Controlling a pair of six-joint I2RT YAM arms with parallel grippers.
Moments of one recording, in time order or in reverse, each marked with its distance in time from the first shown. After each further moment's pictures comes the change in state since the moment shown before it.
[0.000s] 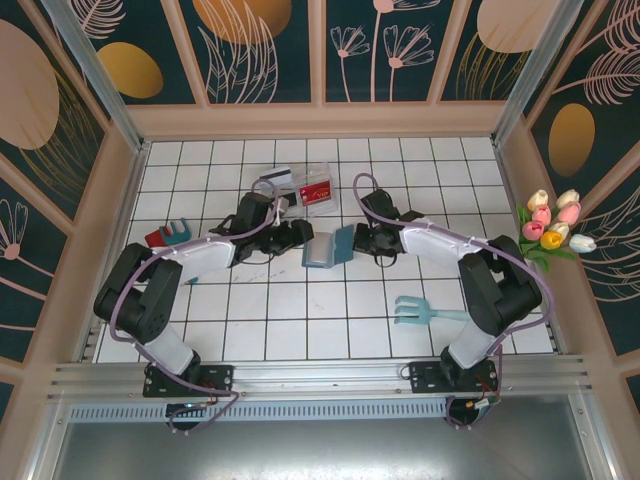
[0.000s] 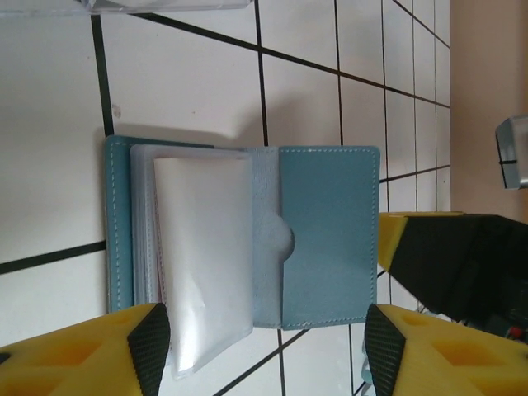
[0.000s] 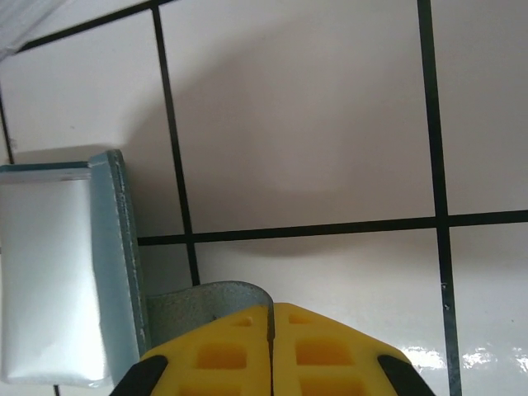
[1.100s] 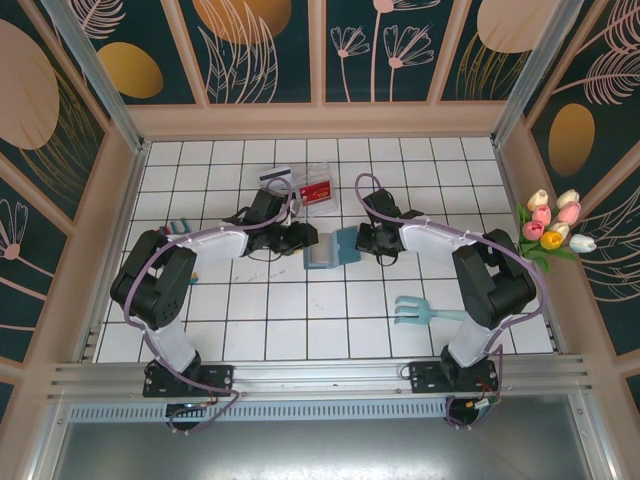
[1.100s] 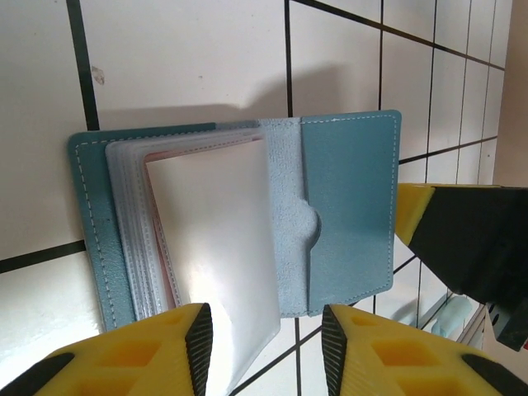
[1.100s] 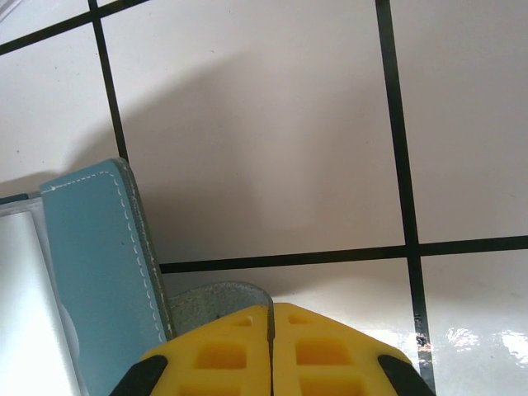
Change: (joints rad) left arm -0.037 0.109 0.126 -0.155 -0.001 0.040; right arm -0.030 0.042 0.000 0.021 0.000 -0.005
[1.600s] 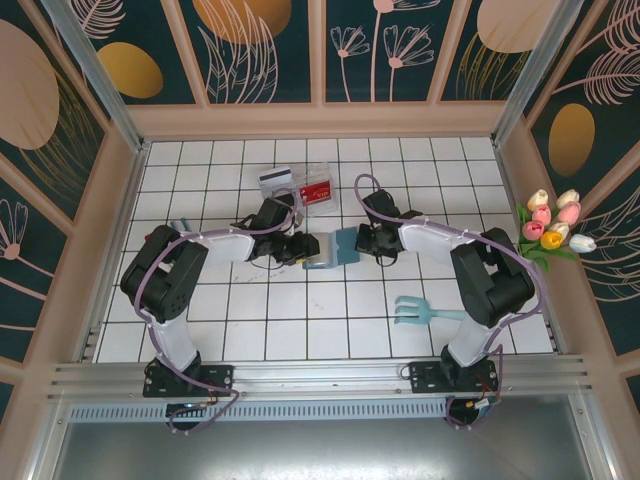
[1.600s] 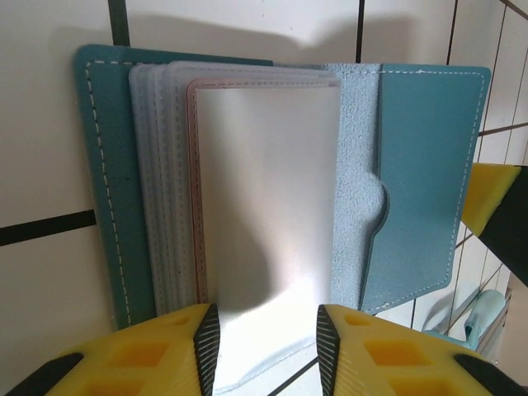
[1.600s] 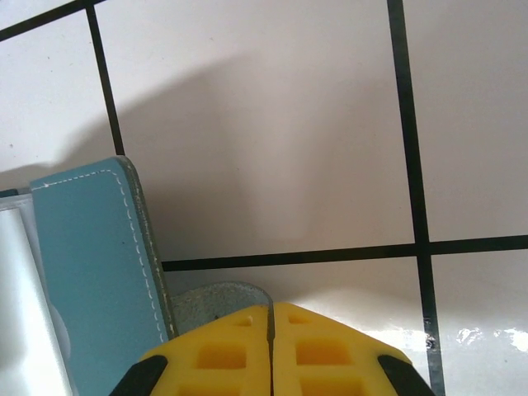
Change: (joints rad) left arm -0.023 0.062 -0.029 0.021 -0.001 -0.015; right arm 0.000 0.012 0.000 0.004 -0.016 0.003
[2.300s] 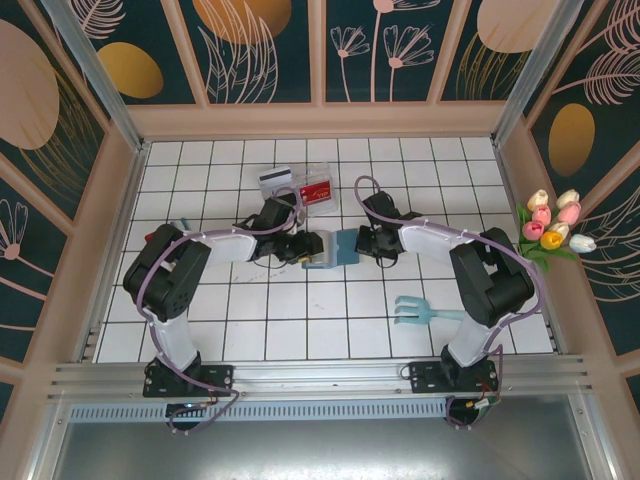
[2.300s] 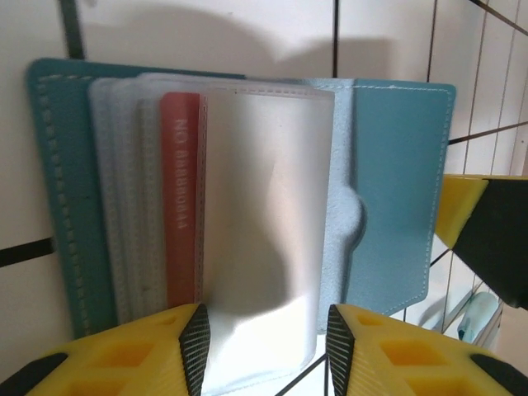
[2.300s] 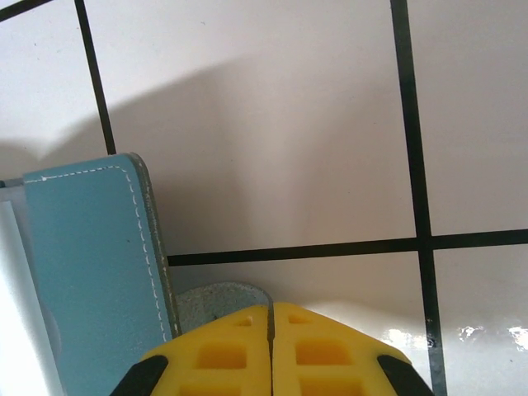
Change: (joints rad) left arm -0.016 0.019 0.015 0.042 0.000 -0.008; right arm 0.000 0.003 -0.016 0.012 -0.011 0.000
